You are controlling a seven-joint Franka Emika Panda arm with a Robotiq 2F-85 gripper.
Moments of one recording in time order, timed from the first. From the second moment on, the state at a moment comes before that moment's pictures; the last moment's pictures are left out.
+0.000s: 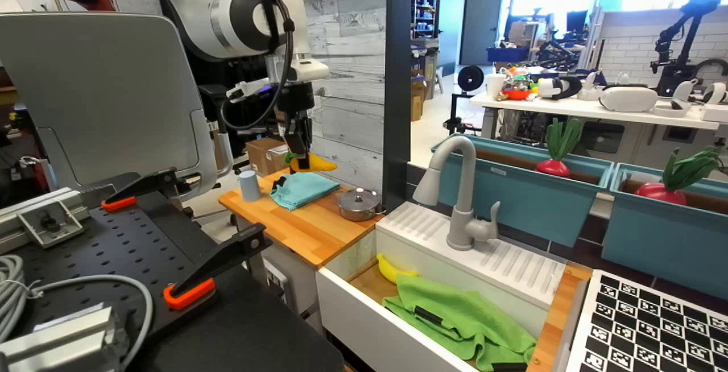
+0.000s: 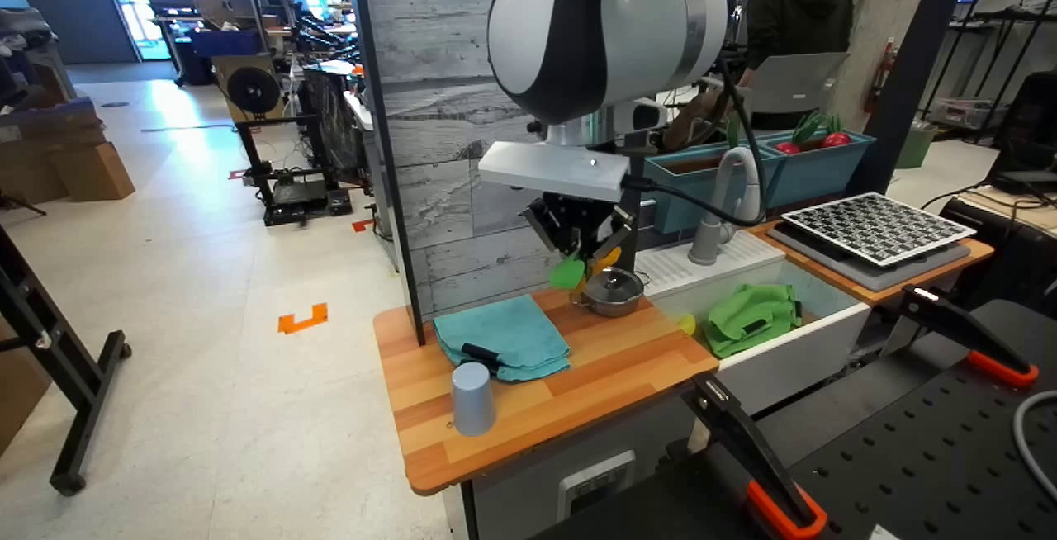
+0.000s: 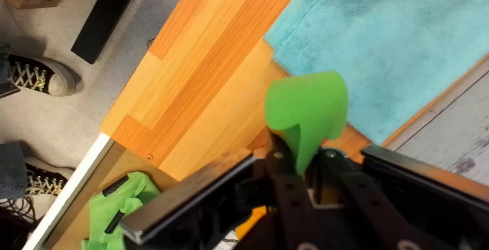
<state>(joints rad) 0.35 0.74 -0.14 -1.94 0.03 2.66 1.07</state>
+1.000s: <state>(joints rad) 0.42 0.92 -0.12 -1.74 -0.02 2.65 1.02</state>
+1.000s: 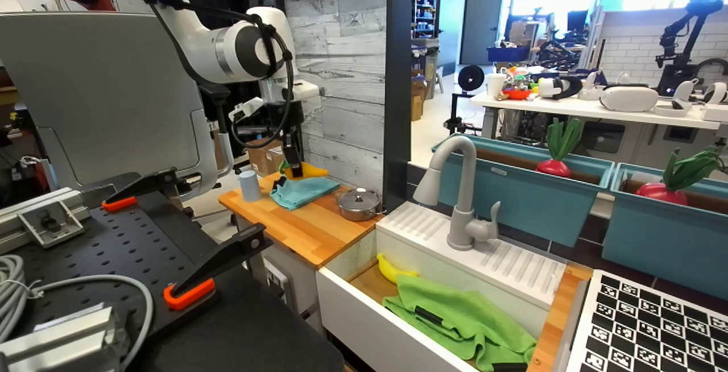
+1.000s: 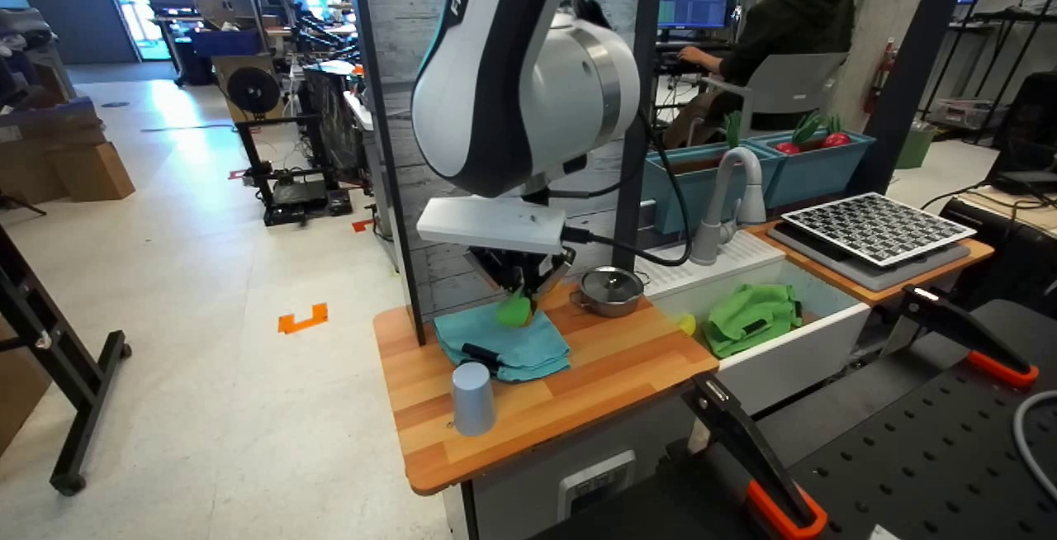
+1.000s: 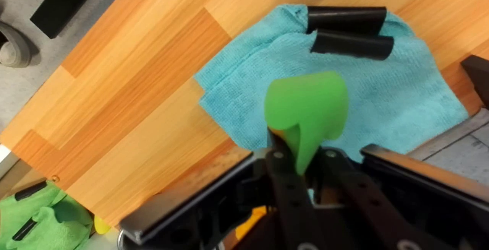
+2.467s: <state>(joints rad) 0.42 0.85 -0.11 -1.82 -0.02 2.62 0.83</state>
